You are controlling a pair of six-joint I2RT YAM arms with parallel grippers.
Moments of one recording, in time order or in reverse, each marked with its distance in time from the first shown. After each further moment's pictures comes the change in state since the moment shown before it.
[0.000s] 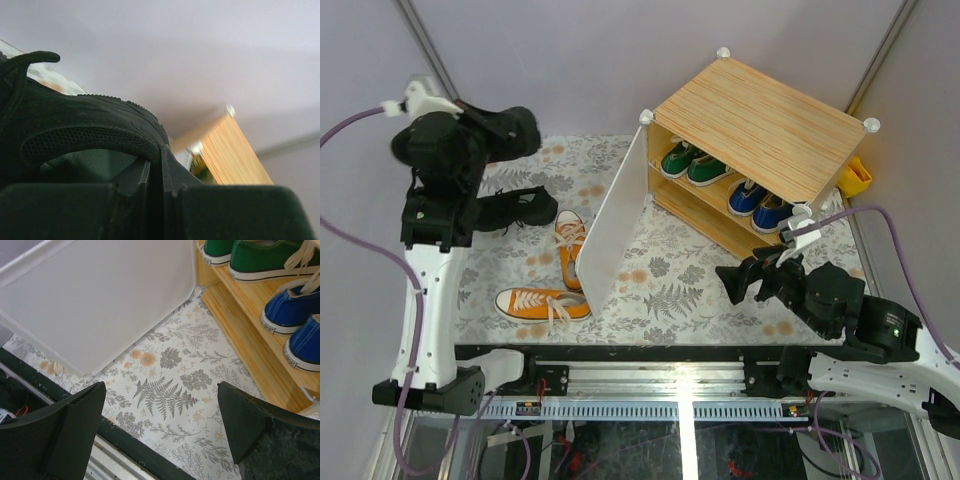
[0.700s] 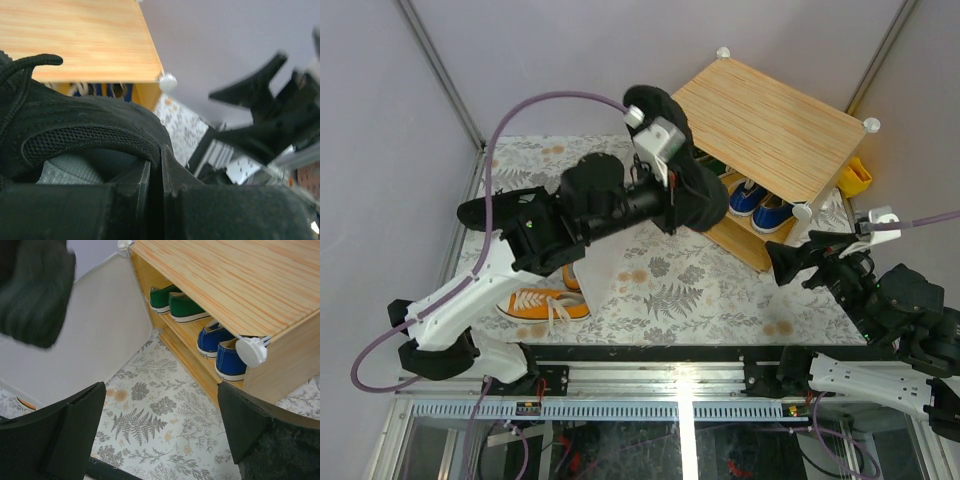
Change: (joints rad) left arm -0.957 0.260 0.209 0.021 0.109 0.416; right arm 0.000 -0.061 0.207 -0.114 0.227 -0.059
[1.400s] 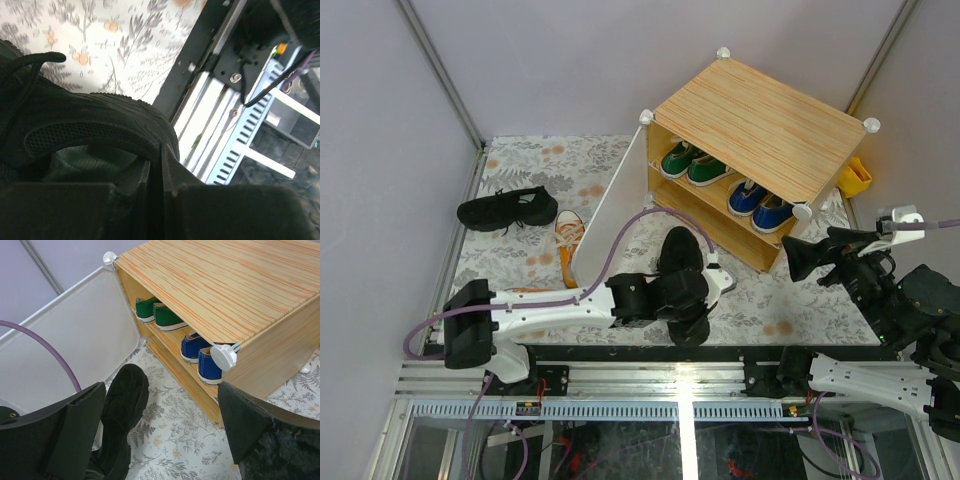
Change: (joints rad) left arm -0.280 0.113 -0.660 0.103 0.029 0.031; right arm 0.000 -0.001 0.086 -0.049 0.077 -0.044
